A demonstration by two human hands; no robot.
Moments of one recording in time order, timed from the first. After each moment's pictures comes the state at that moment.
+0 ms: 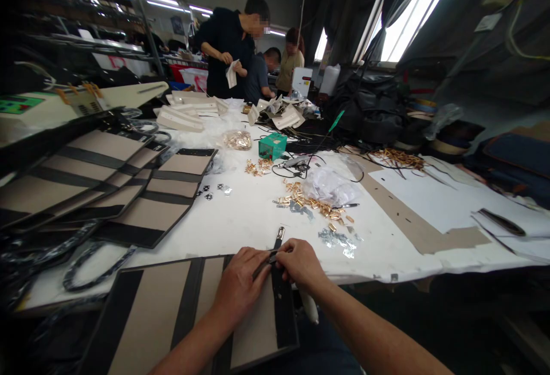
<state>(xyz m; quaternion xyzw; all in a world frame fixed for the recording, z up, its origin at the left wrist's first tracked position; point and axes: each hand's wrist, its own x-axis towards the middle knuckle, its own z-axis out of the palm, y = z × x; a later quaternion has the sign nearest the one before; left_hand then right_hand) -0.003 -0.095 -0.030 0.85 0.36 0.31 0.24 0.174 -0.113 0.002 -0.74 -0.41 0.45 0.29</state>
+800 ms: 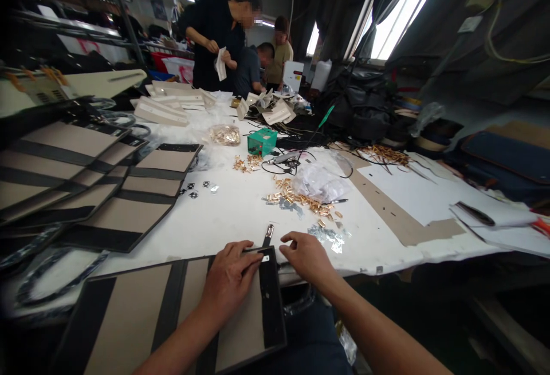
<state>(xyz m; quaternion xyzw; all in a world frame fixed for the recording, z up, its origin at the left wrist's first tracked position) 0.003 -0.087 -0.038 0.86 0.38 0.30 0.17 0.218 -0.123 0.020 -0.77 -0.55 0.24 0.19</state>
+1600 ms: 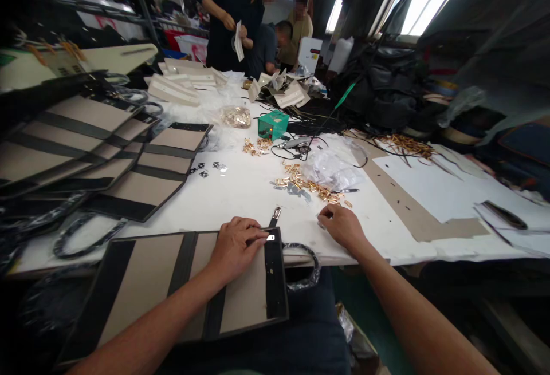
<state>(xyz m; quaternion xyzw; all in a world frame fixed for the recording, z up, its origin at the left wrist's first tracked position) 0.006 -0.076 -0.032 0.85 0.41 0.26 0.22 0.306 -0.115 0.015 -0.80 -0.56 0.15 0.13</state>
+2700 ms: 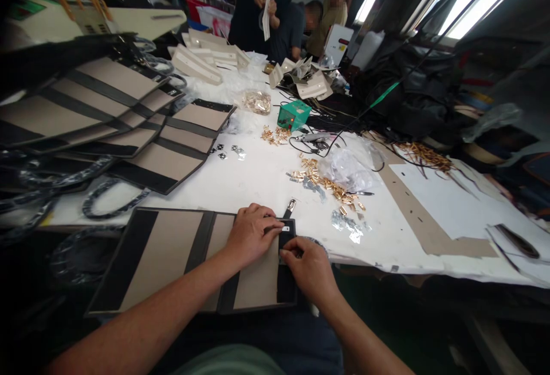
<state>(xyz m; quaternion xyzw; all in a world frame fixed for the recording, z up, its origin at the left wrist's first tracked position) 0.005 -0.080 -0.035 0.84 0.41 0.28 0.23 0.167 -0.168 -0.005 -0.74 -0.53 0.33 0.23</state>
